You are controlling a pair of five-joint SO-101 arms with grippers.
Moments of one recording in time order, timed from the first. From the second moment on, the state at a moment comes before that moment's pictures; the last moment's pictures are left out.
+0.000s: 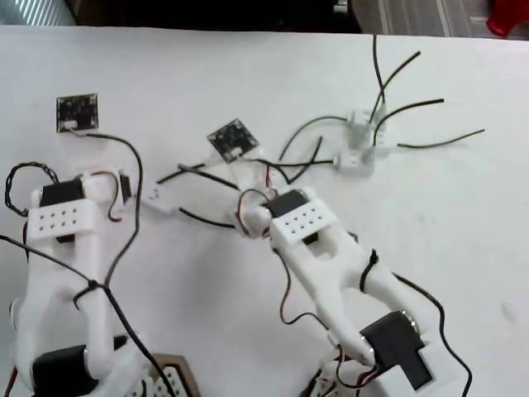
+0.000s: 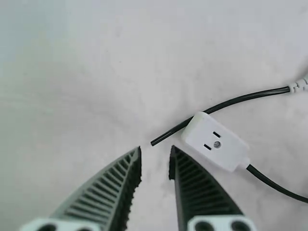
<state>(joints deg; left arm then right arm) -18.4 -22.3 40.9 52.1 -2.9 -32.5 -8.7 36.7 40.9 8.2</state>
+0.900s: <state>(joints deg) -18.4 -22.3 40.9 52.1 -2.9 -32.1 3.7 24.7 49.3 10.9</state>
